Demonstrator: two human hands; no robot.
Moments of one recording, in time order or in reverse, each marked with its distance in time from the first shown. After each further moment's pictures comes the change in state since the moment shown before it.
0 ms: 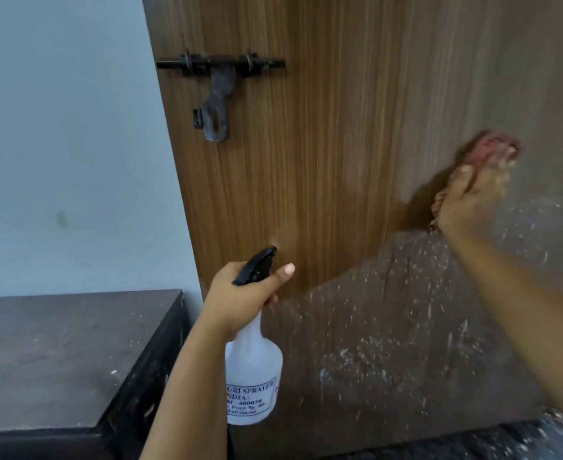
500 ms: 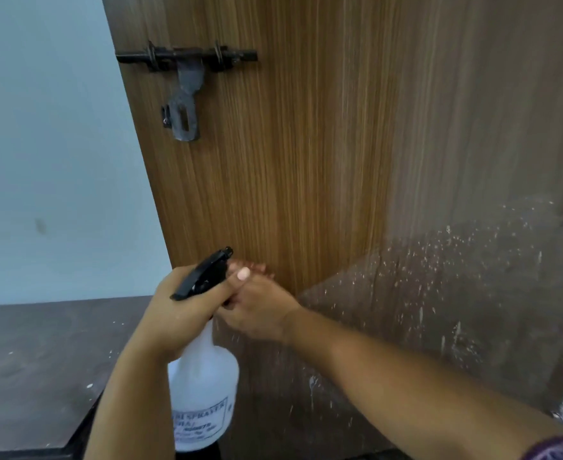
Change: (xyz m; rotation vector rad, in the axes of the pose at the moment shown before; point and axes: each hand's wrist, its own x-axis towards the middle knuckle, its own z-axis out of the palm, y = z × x) left_hand -0.005 -0.008 -0.027 -0.112 0.015 0.116; right_hand -0.219 -0.121 0.093 -0.281 -0.635 -1.309
